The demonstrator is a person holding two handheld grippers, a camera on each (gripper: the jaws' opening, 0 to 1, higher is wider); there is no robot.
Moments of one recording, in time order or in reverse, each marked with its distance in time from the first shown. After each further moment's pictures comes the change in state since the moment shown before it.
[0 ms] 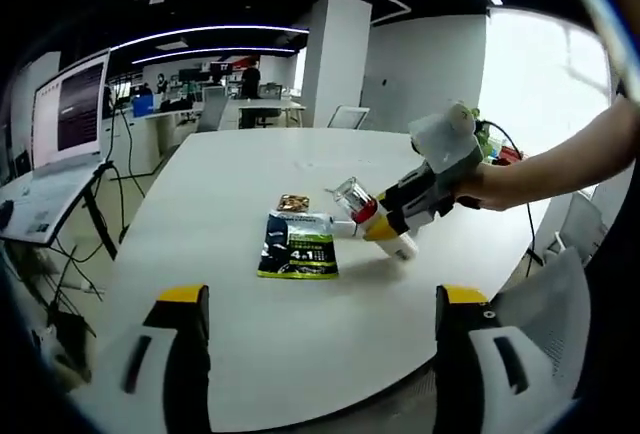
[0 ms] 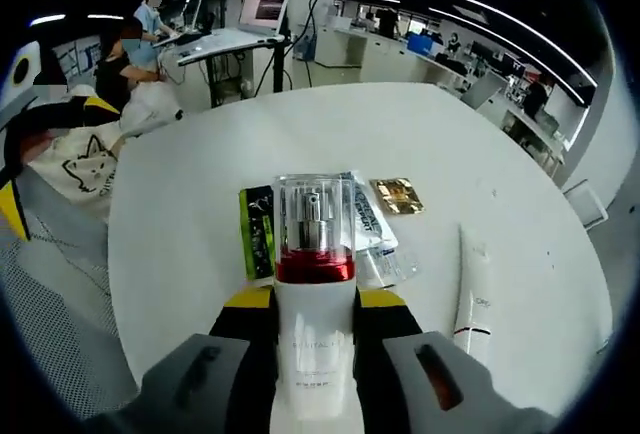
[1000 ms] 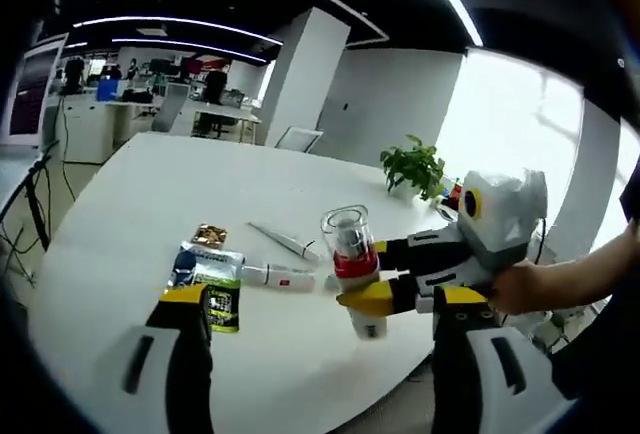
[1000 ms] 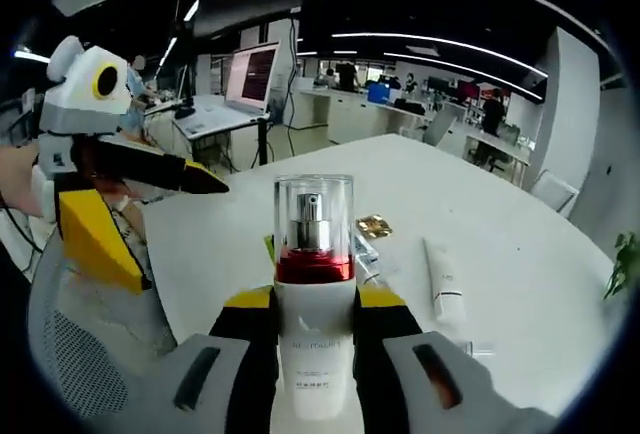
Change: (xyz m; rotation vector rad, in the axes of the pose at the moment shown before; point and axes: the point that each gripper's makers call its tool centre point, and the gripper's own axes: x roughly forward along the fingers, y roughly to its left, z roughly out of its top) left arm 0.044 -0.102 0.065 -0.144 -0.085 -0.260; right arm -0.112 0.034 0.008 0.129 -0.274 -0.123
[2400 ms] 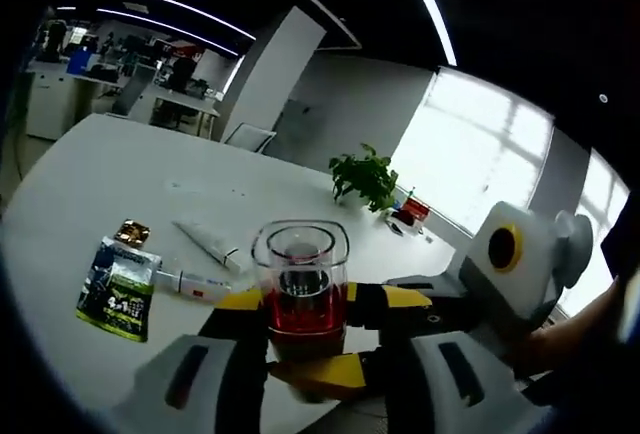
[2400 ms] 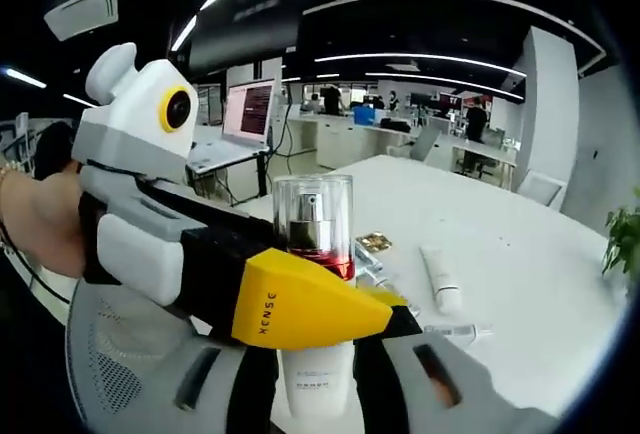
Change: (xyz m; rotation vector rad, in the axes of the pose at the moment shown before) left arm 0.035 -0.074 0.007 -0.058 -0.008 -0.186; right arm -0.036 0.023 0.014 0.087 -0.097 -0.046
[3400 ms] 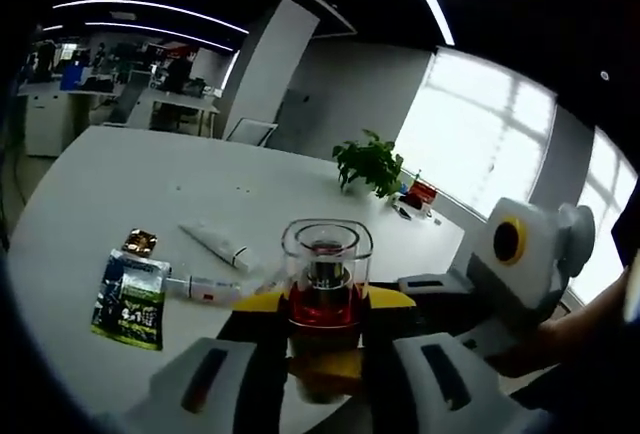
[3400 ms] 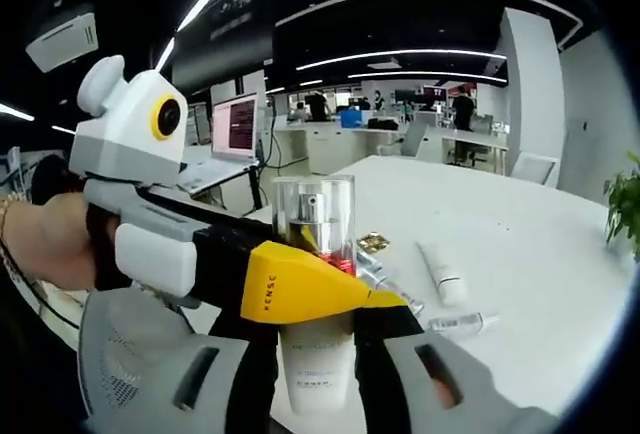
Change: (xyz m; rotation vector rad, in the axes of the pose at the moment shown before) left arm 0.001 0.007 0.006 0.058 0.054 0.034; right arm -0.007 -0.002 0.008 0.092 -0.042 -0.017
